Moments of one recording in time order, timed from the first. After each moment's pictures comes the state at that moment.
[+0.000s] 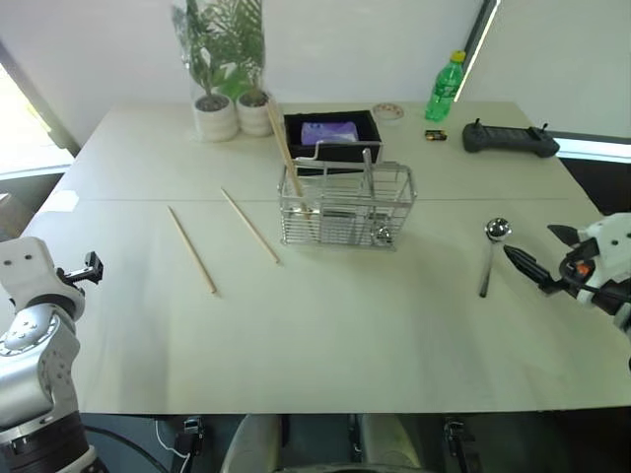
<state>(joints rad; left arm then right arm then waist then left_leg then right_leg) -0.07 0.44 0.63 -0.29 -0.31 0.77 0.02 0.02 -0.80 -0.50 -0.09 0.39 0.39 0.70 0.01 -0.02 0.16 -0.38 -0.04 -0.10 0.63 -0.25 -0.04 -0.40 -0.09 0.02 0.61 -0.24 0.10</state>
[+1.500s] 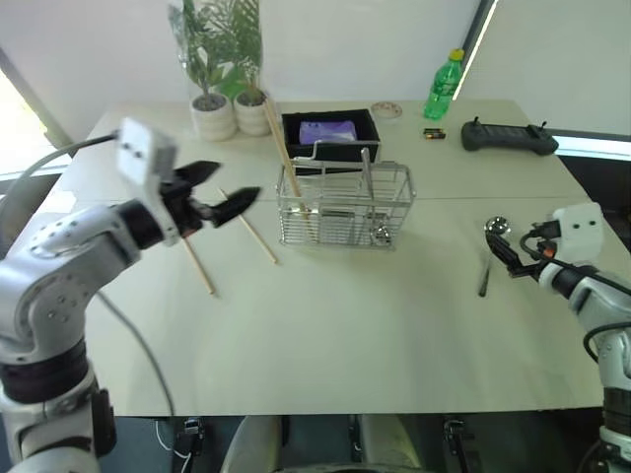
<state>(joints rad) -0.55 0.64 0.27 -0.53 -0.86 1.10 -0.48 -0.15 -0.68 -0.39 -0.14 0.35 0.67 0.39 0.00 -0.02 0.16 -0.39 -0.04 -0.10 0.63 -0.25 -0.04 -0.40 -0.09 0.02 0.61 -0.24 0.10</state>
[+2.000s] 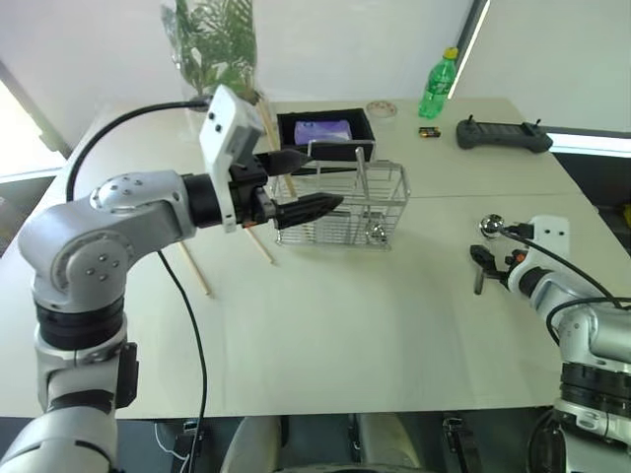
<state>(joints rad) -0.76 0.58 0.10 -0.46 -0.93 1.11 -0.53 -0.29 -0.52 -0.41 -0.02 0.37 0.91 0.18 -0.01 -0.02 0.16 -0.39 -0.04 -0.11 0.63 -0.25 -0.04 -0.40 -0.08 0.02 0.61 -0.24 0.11</state>
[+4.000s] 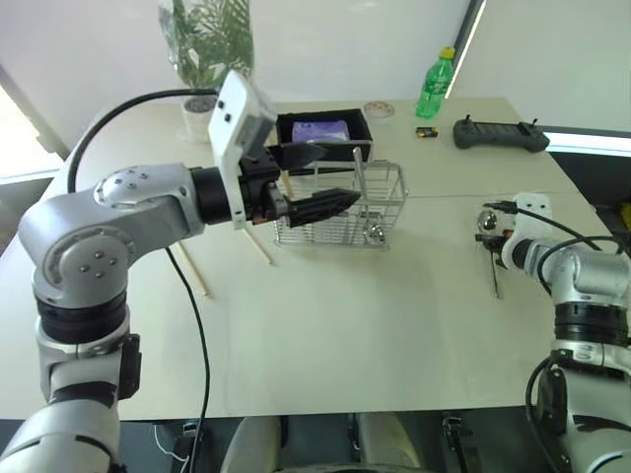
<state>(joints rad) -0.81 0.60 0.09 -0.49 -1.04 1.13 -0.46 -0.60 -0.62 -0.29 0.28 0.24 0.90 0.24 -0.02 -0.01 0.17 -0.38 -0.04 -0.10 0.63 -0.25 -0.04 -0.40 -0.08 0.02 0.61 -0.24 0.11</state>
